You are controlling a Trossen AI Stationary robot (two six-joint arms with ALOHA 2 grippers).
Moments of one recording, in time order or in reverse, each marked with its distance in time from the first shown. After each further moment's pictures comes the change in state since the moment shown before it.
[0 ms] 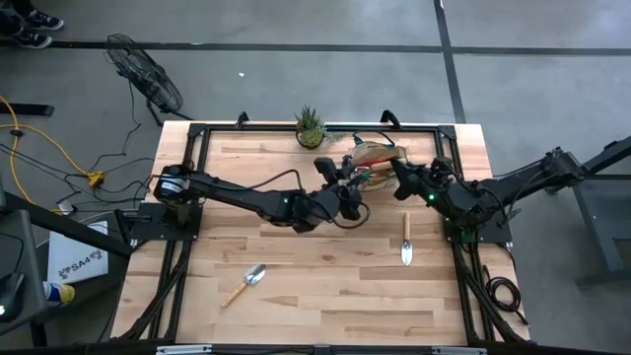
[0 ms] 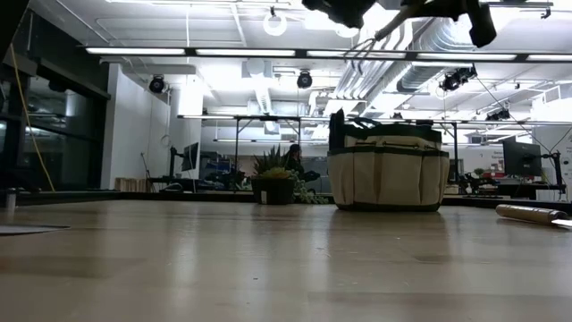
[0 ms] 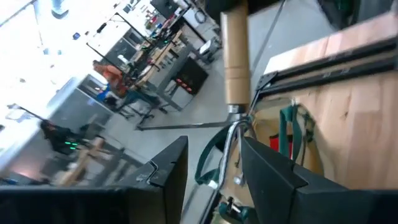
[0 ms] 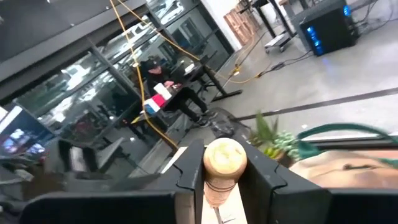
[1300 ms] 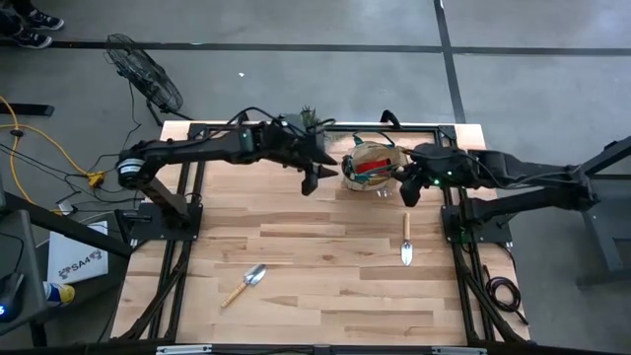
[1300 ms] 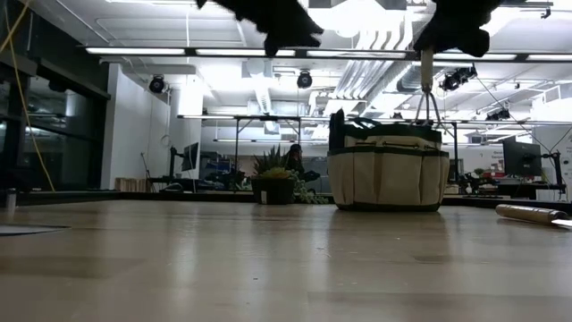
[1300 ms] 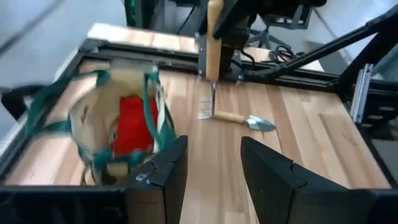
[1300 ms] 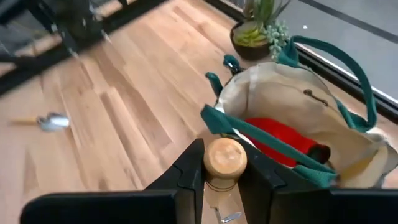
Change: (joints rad) left arm 0.406 -0.326 -0.184 -0.395 1.249 -0.588; right arm -0.425 -0.013 0.263 -0.874 -0.881 -0.256
